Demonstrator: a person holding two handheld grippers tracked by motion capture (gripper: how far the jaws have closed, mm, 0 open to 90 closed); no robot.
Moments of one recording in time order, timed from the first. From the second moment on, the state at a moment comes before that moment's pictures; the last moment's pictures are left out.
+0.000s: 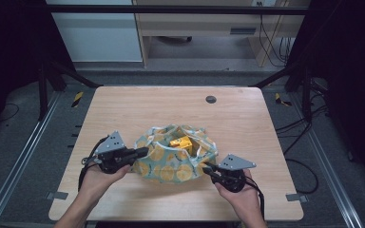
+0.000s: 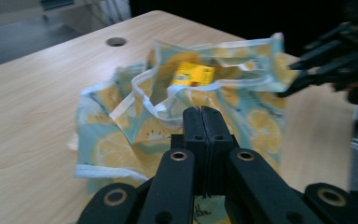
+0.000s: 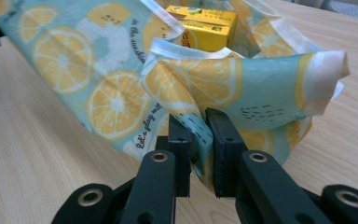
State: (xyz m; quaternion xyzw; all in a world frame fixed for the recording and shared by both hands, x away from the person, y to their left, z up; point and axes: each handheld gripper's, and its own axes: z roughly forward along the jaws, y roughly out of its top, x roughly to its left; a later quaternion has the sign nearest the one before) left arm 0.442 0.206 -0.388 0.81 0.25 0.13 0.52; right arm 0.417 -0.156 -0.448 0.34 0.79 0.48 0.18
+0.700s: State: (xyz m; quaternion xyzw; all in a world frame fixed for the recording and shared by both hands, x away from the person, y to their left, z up) left arm 0.411 0.212 -0.462 0.87 0.22 0.09 0.43; right arm 0.411 -0.160 -0.447 0.36 0.79 0.45 0.20
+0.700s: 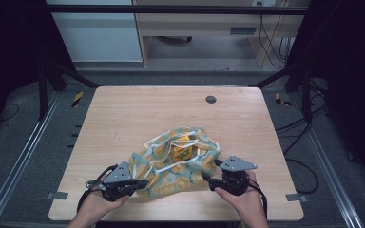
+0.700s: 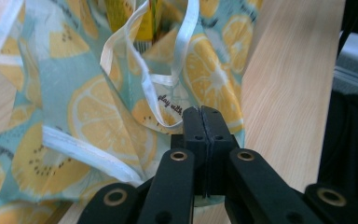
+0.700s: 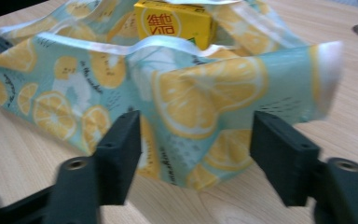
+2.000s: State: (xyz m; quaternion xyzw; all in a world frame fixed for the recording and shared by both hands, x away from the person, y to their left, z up) left arm 0.421 0.222 -0.476 0.89 0.24 0.13 0.37; right arm 0.443 -0.156 -0.464 0.34 0.85 0.38 0.15
